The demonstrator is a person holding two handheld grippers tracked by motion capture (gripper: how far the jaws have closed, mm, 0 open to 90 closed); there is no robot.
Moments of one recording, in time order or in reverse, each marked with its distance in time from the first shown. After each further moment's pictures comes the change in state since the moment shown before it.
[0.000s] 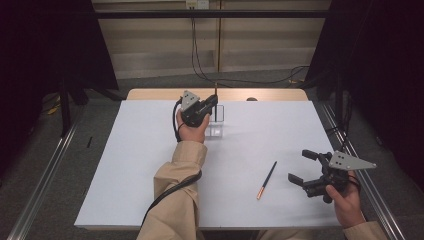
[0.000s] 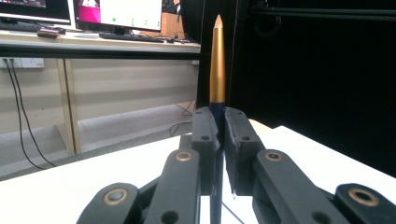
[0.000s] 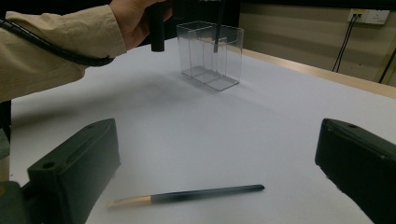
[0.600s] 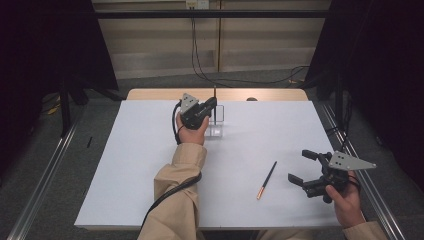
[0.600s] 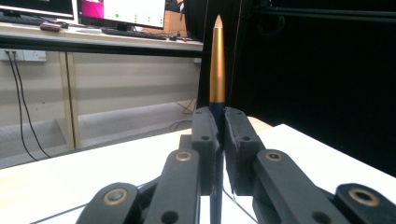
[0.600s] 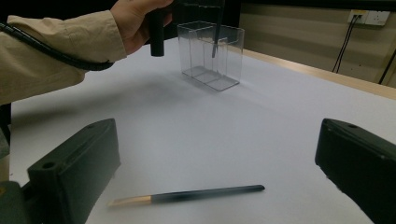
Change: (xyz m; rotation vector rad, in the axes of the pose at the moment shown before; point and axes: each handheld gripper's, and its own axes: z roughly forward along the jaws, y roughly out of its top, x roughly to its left) left arm 0.001 -0.009 -0.002 0.004 0.003 -0.015; right arm 0.001 0.000 0.000 0.002 0.002 -0.004
